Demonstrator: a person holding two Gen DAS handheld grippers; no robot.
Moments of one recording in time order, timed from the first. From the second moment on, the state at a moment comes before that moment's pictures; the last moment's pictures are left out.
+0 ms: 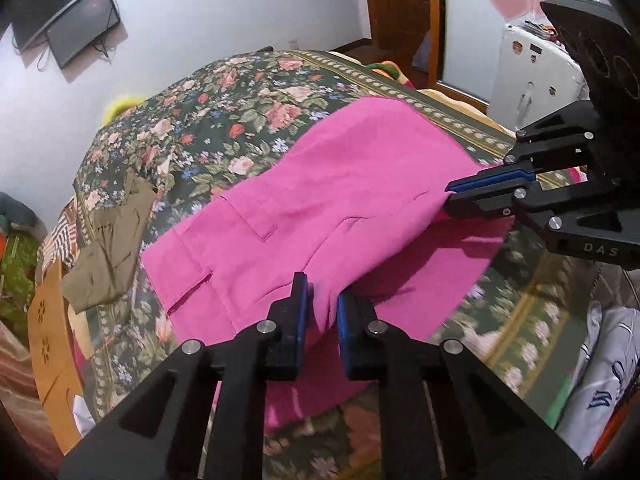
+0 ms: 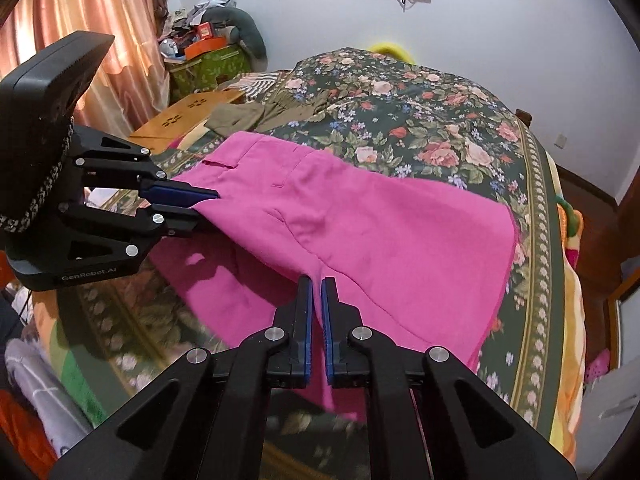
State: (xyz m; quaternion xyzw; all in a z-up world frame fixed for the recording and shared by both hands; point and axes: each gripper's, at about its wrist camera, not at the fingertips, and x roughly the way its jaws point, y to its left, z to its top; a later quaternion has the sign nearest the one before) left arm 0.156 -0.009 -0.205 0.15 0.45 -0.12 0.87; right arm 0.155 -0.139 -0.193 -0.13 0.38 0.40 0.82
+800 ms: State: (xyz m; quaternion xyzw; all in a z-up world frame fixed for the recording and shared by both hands) left arm 0.127 0.063 -0.165 0.01 0.45 -0.04 0.89; right arm 0.147 -0.174 -0.186 -0.08 0.41 0.35 0.84
